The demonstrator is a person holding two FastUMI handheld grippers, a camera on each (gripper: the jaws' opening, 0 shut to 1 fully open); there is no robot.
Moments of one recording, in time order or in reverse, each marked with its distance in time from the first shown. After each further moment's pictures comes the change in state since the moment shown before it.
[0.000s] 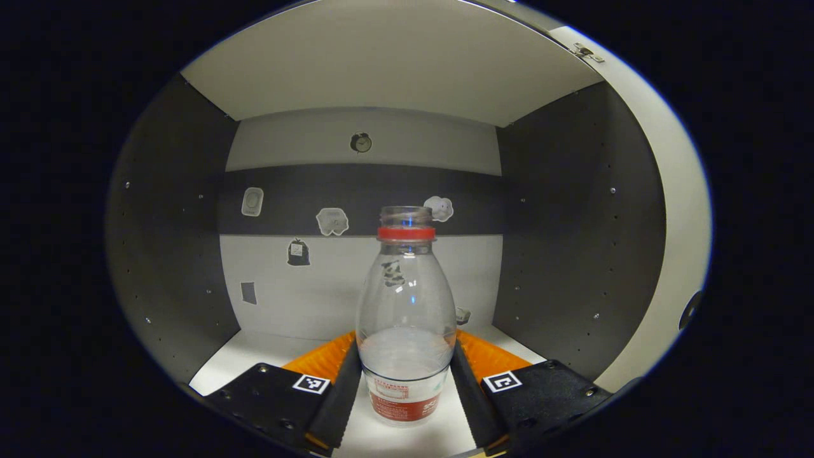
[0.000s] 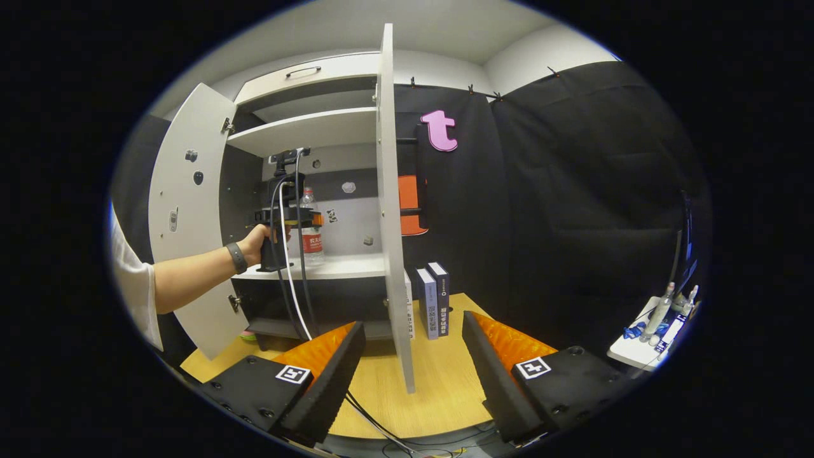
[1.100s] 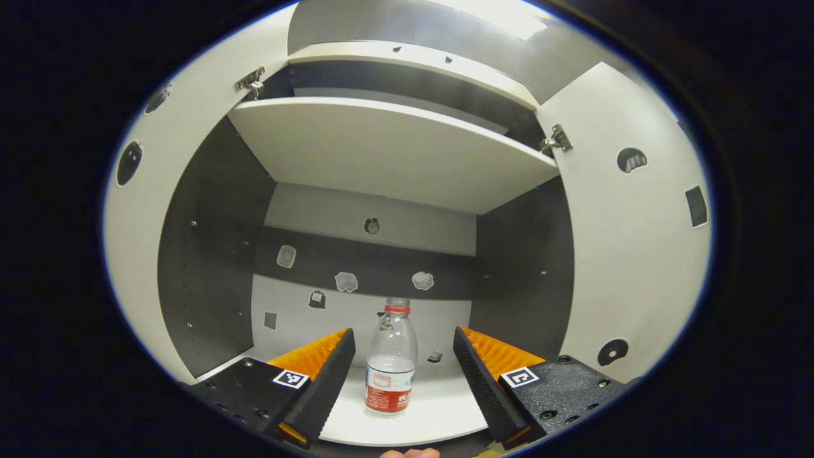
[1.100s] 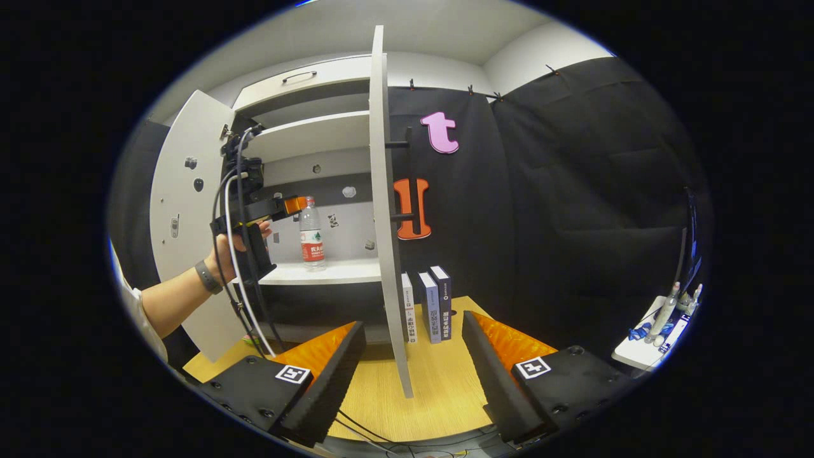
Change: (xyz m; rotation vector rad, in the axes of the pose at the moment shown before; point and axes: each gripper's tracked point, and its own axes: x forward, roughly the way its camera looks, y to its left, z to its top) left arm -0.141 -0.018 0.082 -0.094 -0.325 -0.027; right arm 0.004 -0.002 0.012 0.020 -0.031 0.061
